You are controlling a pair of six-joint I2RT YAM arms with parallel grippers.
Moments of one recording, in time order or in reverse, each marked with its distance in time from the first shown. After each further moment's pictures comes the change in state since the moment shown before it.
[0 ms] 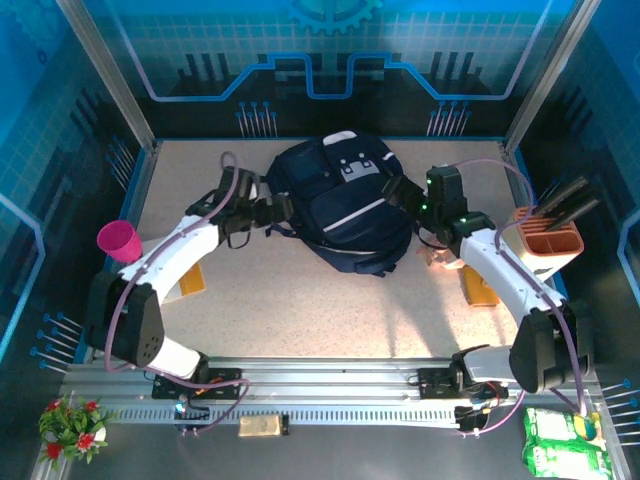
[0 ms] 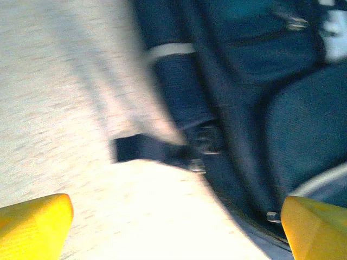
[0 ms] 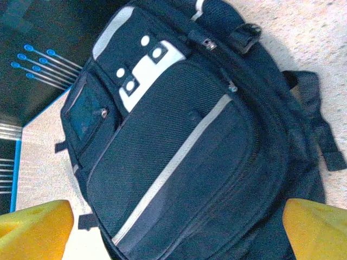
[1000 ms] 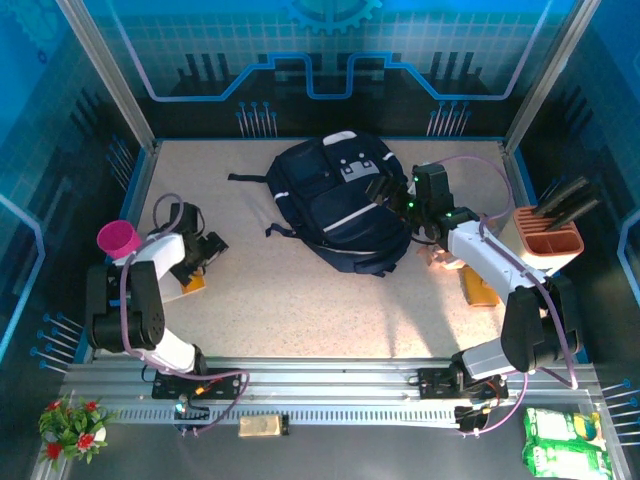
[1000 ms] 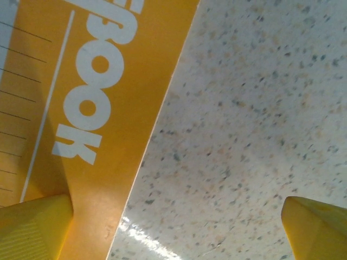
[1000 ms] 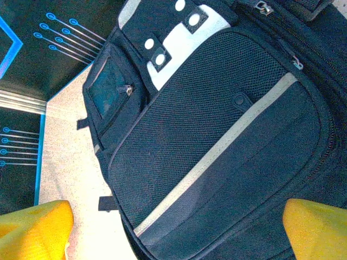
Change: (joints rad) left arm 0.397 0.116 -0.233 -0.026 -0.016 -0.156; right arm 0.018 0.090 0.004 0.105 -0.114 0.009
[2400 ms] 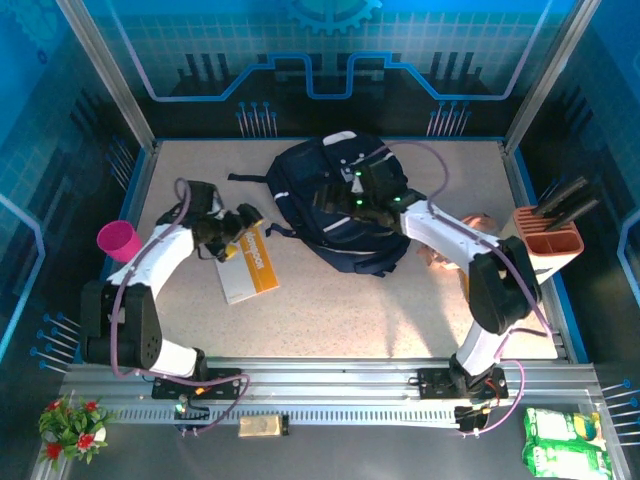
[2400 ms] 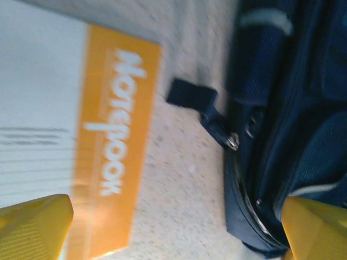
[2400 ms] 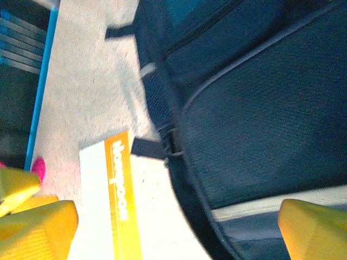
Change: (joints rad) left arm -0.125 -0.146 0.123 -0.059 0.370 -0.100; right arm 0.275 0.328 0.334 -0.119 -0.051 -0.124
